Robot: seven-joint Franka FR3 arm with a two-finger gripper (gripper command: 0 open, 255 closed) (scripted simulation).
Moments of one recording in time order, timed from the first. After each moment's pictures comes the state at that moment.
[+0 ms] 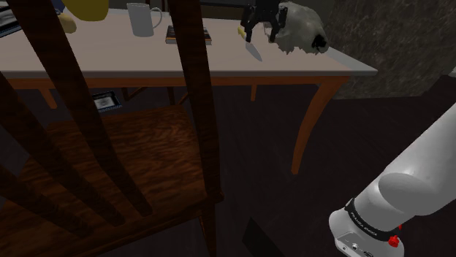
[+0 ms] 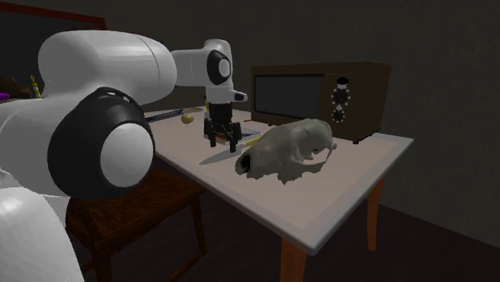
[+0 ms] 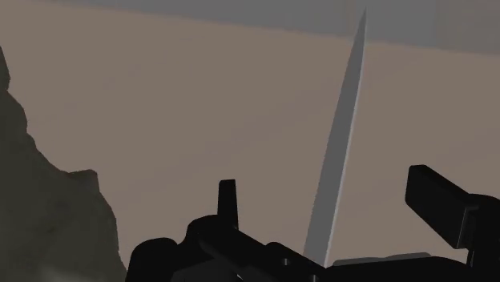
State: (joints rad) arm -0.12 -0.01 0.16 -1.53 0.00 1.53 0.36
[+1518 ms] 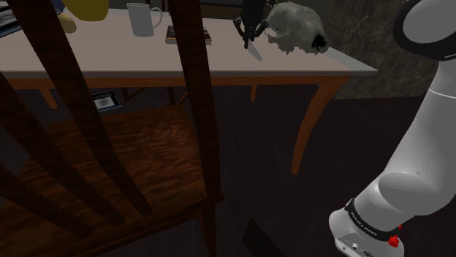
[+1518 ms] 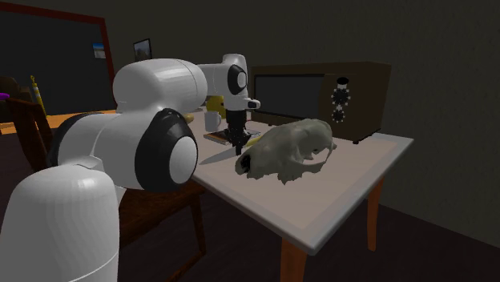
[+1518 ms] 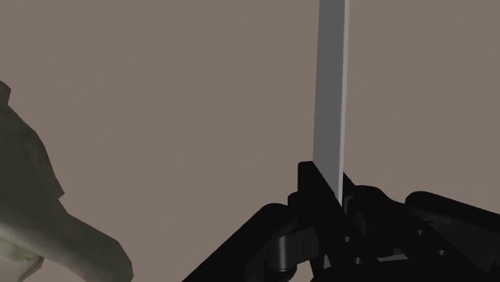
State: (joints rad) arm -0.12 0.25 0.15 -1.28 -0.05 1.54 0.50
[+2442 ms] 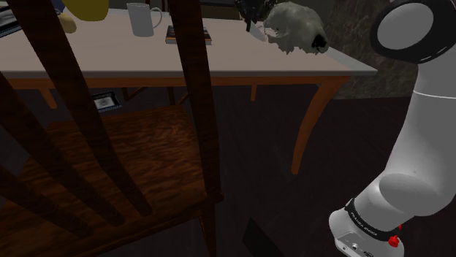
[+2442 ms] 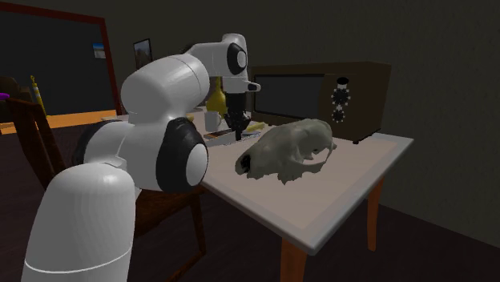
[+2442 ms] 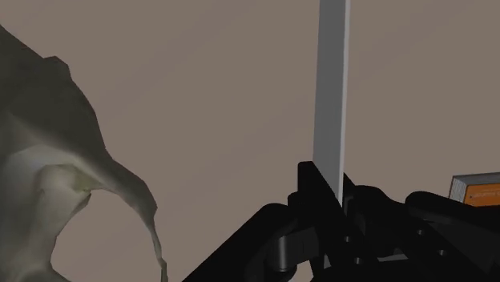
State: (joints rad) arm -0.10 0.36 0.15 -0.95 -0.07 1.33 0.50
